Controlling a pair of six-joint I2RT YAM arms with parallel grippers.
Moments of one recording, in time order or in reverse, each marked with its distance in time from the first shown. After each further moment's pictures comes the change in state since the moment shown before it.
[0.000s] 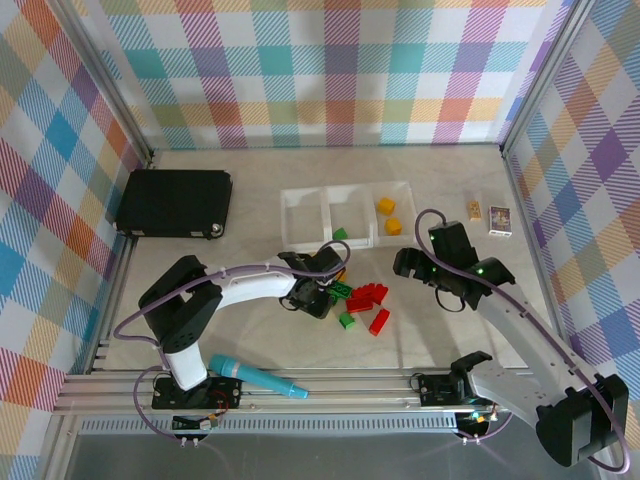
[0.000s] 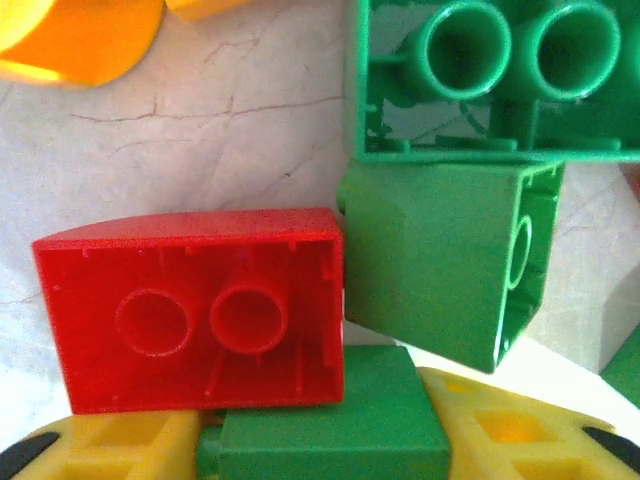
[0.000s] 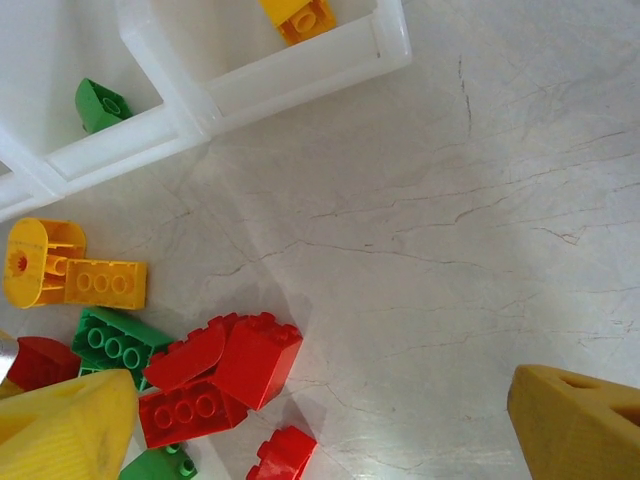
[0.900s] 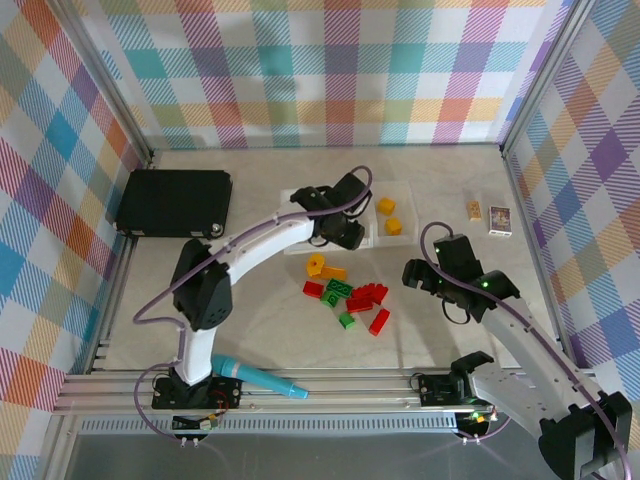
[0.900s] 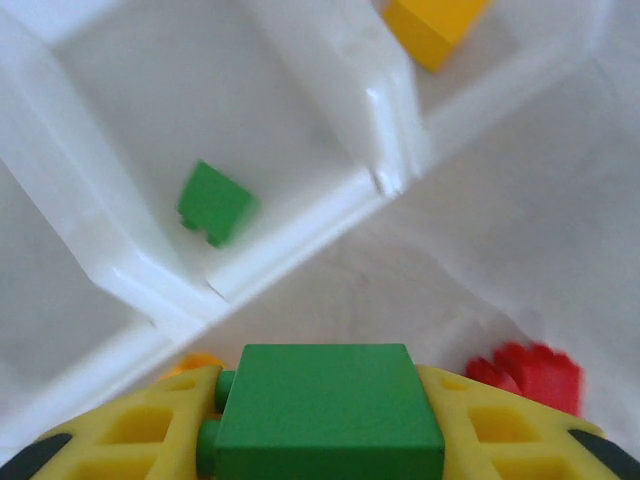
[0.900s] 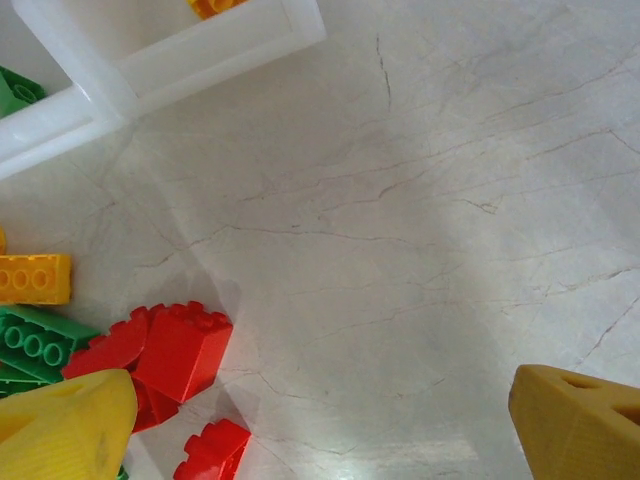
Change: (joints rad) left arm 0.118 0.256 0.770 -0.247 -0.058 0.145; right arm -0.019 -0.094 -0.092 -0.034 0.070 -0.005
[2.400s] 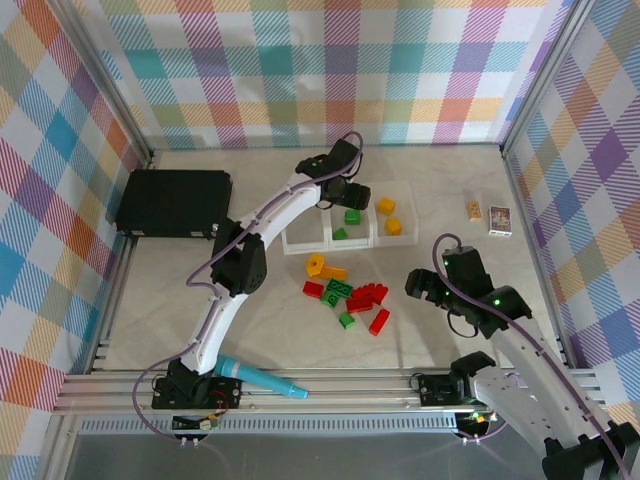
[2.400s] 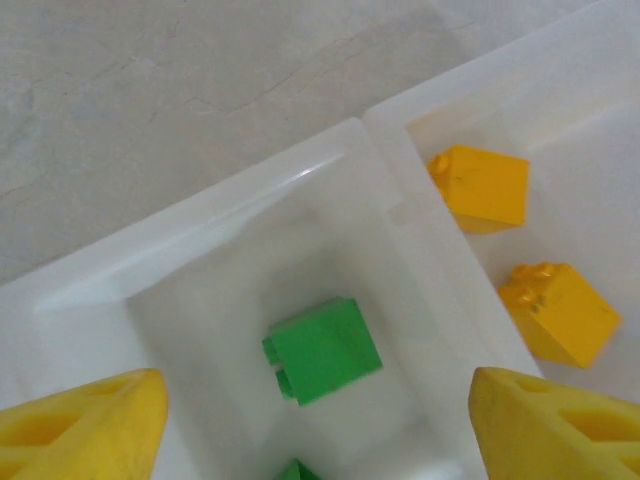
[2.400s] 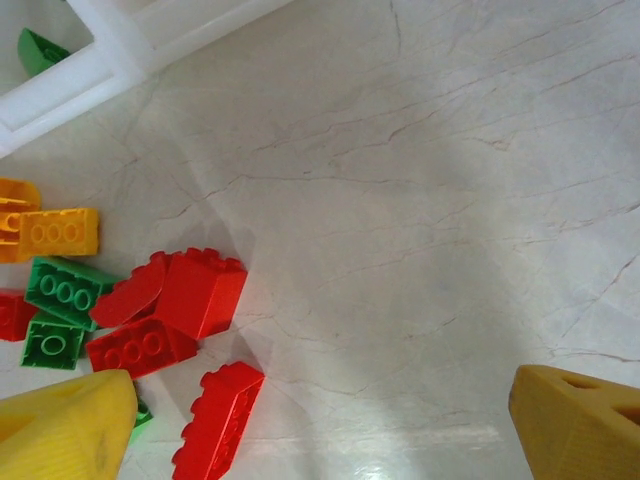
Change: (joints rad) left arm 0.161 0.351 0.457 0.045 0.101 0.008; right arm -0.001 -0.138 -0.035 -0.075 -0.079 0.040
